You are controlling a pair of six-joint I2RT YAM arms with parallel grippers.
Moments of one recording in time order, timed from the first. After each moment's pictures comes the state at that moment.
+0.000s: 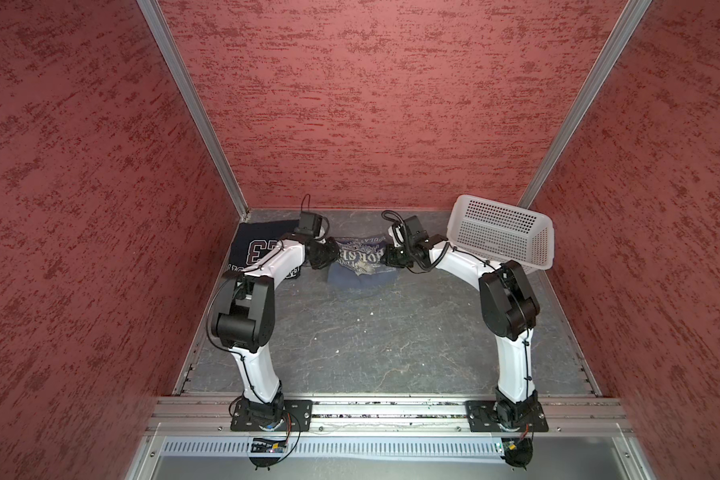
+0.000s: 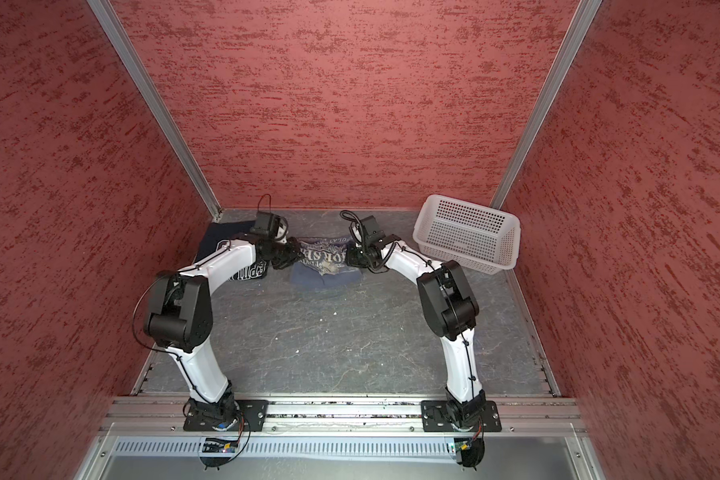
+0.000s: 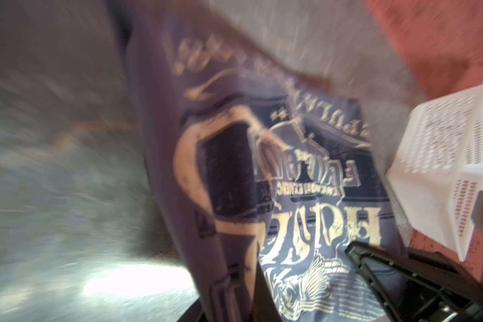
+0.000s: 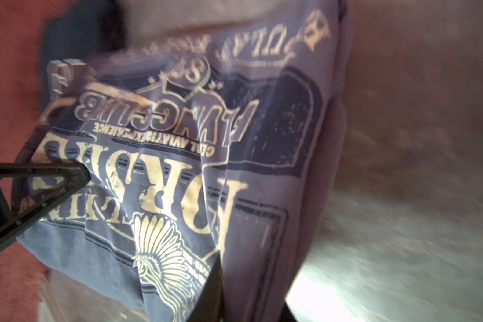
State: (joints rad) left arm -0.17 1.82 1.41 -0.56 0.30 -0.62; right arm 0.52 2.08 1.64 -0.41 -0.34 0.54
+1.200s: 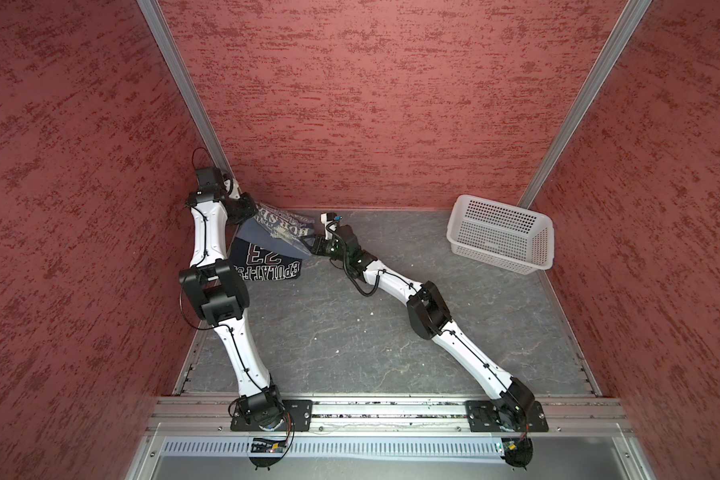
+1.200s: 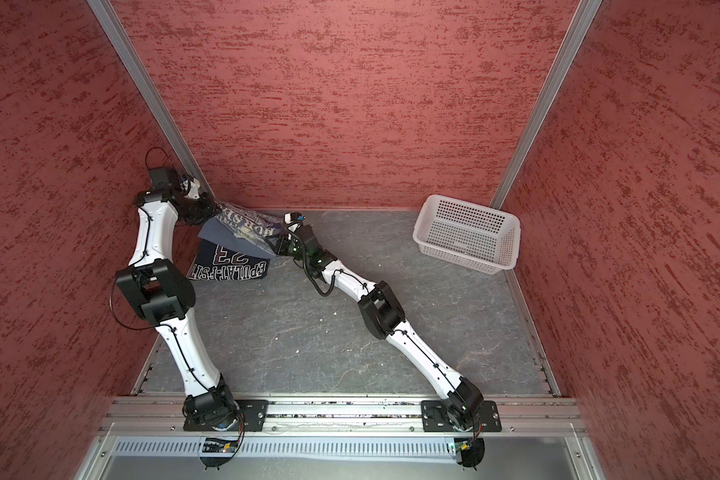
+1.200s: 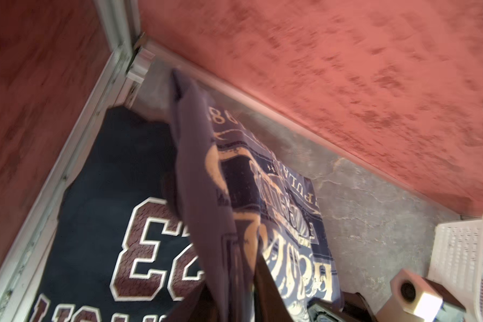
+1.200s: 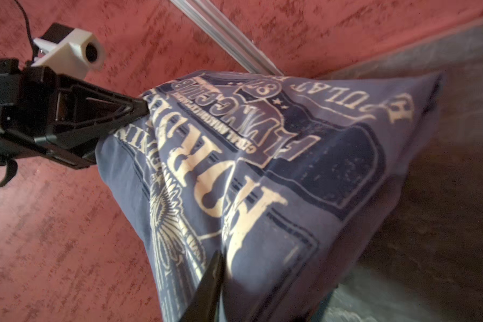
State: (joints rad) left arm 0.36 2.18 2.20 -0.96 0.36 -0.20; right arm 0.78 2.96 2.68 0.19 -0.32 0.90
